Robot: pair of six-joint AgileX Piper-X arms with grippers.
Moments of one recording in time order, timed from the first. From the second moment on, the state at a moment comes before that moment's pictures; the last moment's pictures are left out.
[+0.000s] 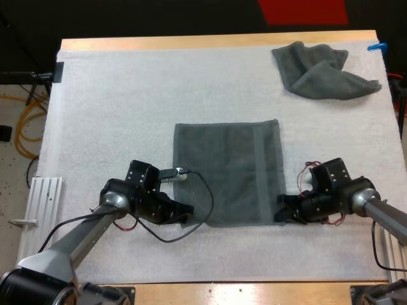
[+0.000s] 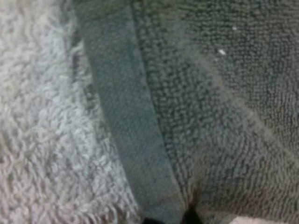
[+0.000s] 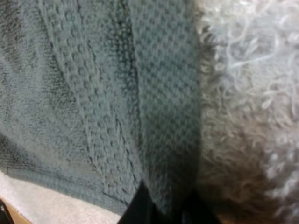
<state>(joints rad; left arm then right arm) -0.29 1.43 -0.55 0.63 0.49 -2.00 0.34 1.50 -0.54 0.48 -0.69 -1.34</state>
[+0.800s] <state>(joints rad) -0.37 1.05 -0.53 0.88 0.41 -1.96 0.52 1.15 -0.53 0.58 -0.58 -1.07</state>
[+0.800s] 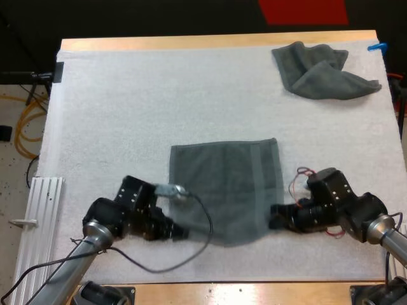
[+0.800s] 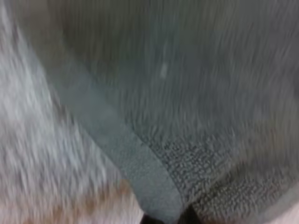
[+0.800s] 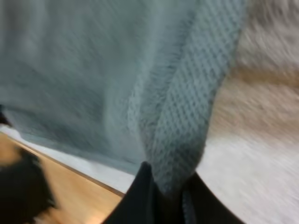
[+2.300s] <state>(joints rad) -0.16 1.44 -0.59 0.17 0.47 -2.18 0.38 1.55 -0.62 -0.04 -0.40 -0.72</state>
